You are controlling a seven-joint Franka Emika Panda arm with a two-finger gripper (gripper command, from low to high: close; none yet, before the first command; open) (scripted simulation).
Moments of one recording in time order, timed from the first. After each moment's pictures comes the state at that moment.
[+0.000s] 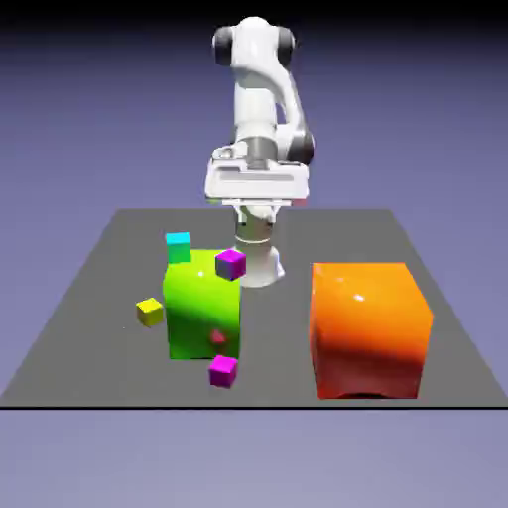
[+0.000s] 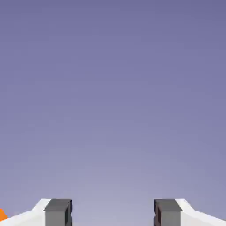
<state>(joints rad) 0.01 -0.53 -0.01 -2.78 0.01 3.00 0.75</state>
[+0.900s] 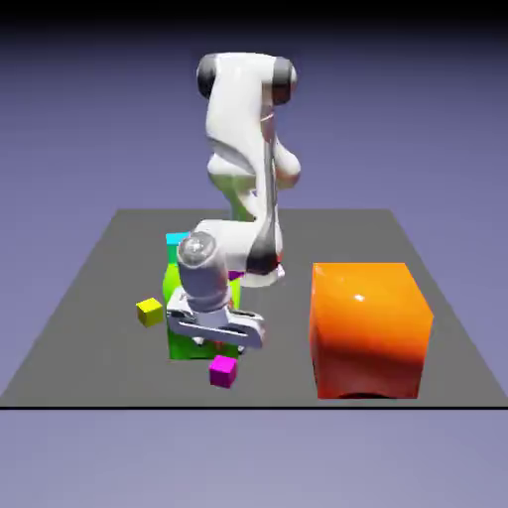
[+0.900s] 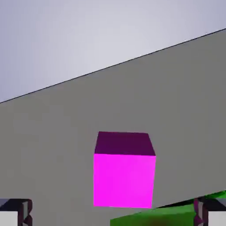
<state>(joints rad) -0.05 0.43 -0.13 -2.13 0.14 2.17 0.85</state>
